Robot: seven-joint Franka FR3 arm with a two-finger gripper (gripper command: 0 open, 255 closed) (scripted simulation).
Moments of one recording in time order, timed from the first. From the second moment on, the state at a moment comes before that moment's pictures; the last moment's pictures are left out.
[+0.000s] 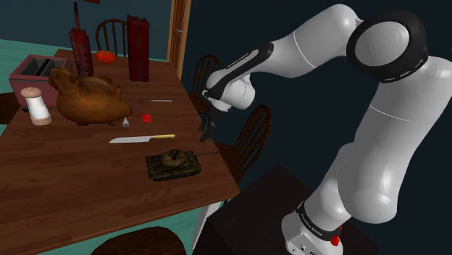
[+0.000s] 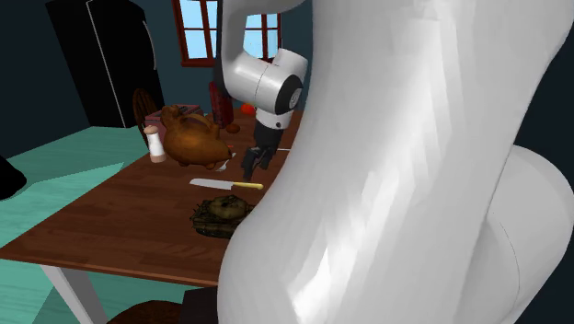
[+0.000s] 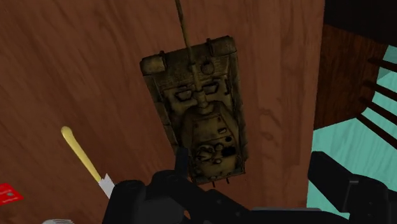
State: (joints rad) arm 0.34 0.22 -0.24 -2.32 0.68 2.55 -1.42
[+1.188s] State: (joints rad) arm 0.26 0.63 -0.08 -2.07 0.87 2.64 -1.76
